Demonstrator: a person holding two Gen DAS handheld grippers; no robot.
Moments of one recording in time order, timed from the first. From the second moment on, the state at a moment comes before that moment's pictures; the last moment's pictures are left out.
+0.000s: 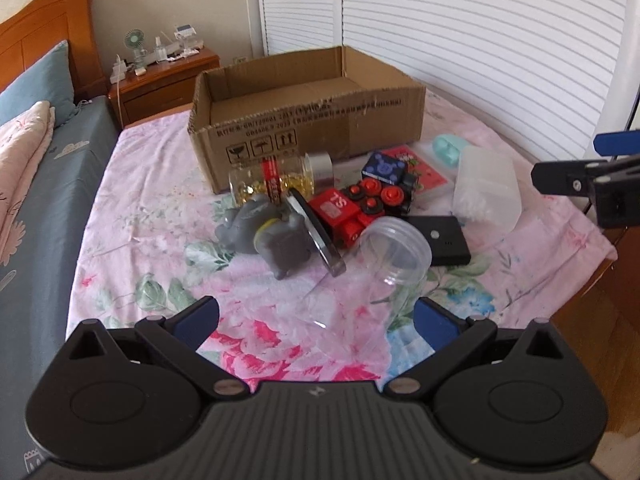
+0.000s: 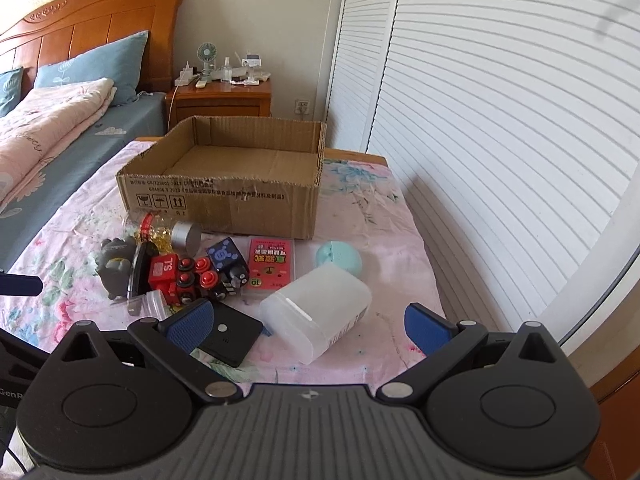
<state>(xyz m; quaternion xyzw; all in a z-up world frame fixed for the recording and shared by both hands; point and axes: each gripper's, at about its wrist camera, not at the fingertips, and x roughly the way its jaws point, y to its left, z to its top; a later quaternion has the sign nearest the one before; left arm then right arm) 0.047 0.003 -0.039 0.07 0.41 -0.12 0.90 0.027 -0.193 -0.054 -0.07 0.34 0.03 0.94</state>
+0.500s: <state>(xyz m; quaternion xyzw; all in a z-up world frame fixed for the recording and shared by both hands) 0.065 0.024 -0.068 0.06 0.44 -0.09 0.89 0.035 -0.208 -0.087 -0.07 0.36 0.06 0.93</state>
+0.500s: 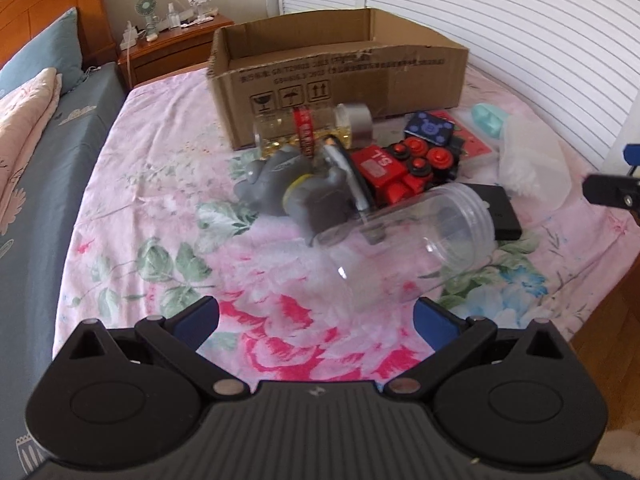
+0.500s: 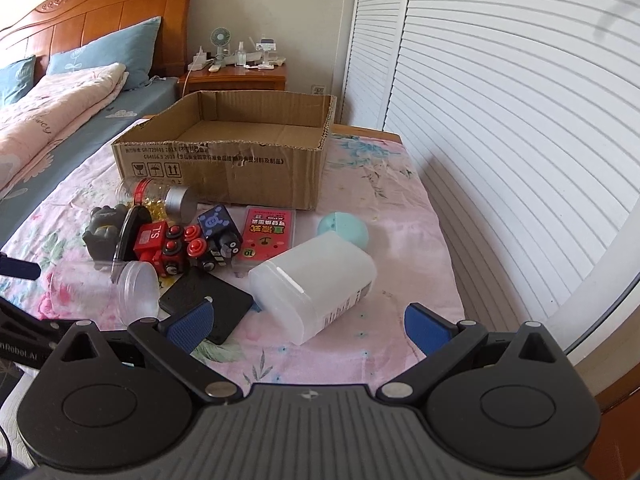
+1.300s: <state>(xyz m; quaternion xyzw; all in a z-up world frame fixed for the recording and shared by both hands) 0.053 0.023 -0.052 0.03 0.49 -0.14 0.86 0.051 -0.224 -0.142 -0.07 0.41 0.11 0.90</state>
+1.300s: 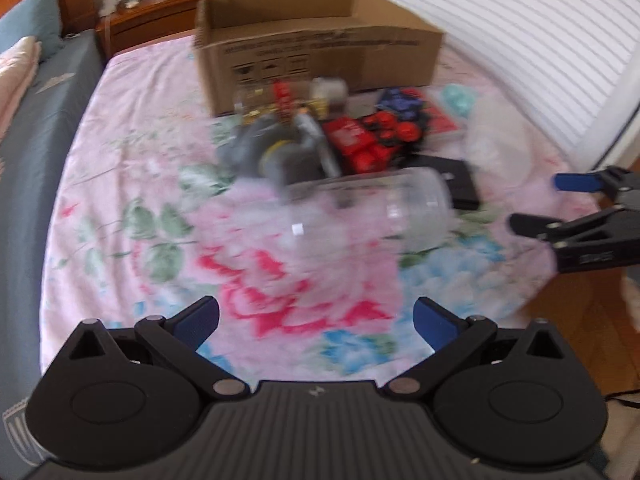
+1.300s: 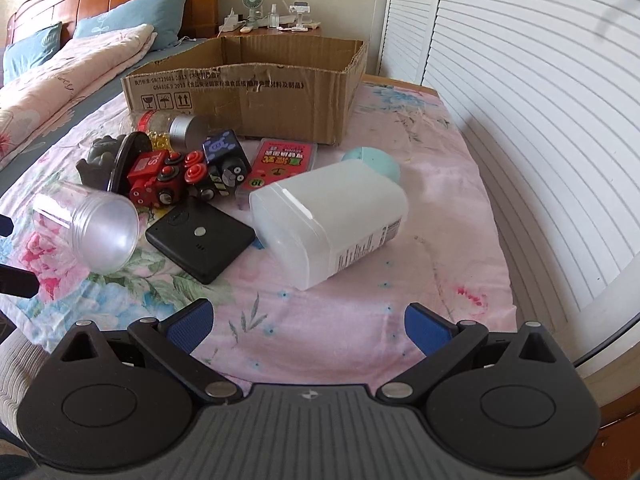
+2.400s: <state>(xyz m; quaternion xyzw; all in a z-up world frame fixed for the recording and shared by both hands) 0.085 0.021 -0.081 0.03 0.47 -0.08 0.88 0.080 -0.252 -0.107 -0.10 0.35 0.22 0.90</state>
